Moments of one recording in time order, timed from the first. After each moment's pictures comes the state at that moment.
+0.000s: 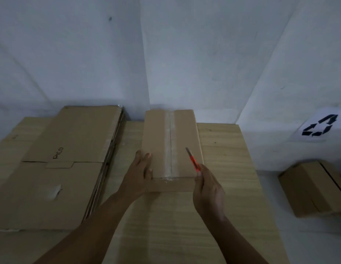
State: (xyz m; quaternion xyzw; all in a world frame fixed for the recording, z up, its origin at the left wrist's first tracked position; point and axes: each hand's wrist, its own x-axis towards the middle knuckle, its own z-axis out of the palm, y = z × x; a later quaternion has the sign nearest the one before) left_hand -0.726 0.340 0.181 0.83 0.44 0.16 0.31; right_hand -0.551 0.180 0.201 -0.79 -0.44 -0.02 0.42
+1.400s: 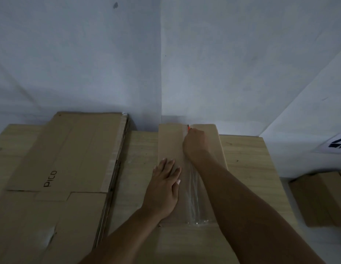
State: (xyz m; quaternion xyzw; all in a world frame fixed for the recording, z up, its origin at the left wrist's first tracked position) left_hand -0.671 0.421 0.143 0.90 0.36 0.19 0.19; right_hand -0.496 0.471 0.232 -0.89 -0.42 0.12 0.16
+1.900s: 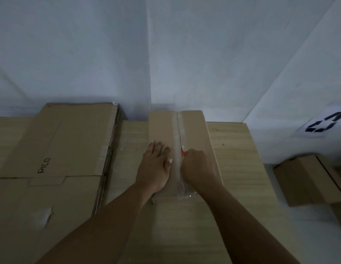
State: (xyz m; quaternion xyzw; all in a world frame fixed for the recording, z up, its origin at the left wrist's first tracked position) left_hand -0.668 0.420 0.159 0.89 0.39 0.12 0.18; right_hand -0.548 0.332 0.257 -0.87 -0.47 0.13 0.05
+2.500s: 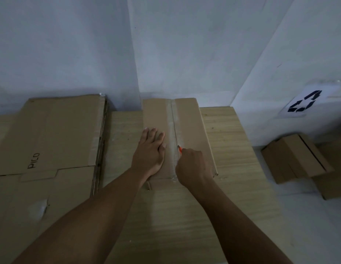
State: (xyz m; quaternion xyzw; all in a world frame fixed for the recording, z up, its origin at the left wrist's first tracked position) left_hand -0.667 0.415 0.160 0.91 0.35 0.13 0.18; right_hand -0.580 0.279 0.259 -0.90 -0.40 0.15 0.09
